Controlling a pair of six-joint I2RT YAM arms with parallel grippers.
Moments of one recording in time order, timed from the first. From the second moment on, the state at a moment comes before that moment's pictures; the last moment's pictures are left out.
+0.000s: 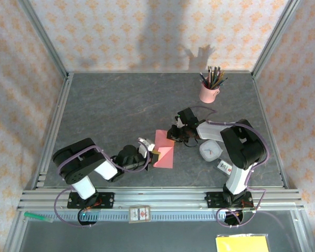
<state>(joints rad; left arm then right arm) -0.79 1.68 0.23 1.08 0.23 -0.37 0.52 1.79 0.91 -0.15 -0.42 0.70</state>
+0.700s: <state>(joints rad) -0.70 1.76 0.23 1.14 0.34 -0.51 0.52 1.80 0.91 -0.15 -0.42 0.67</state>
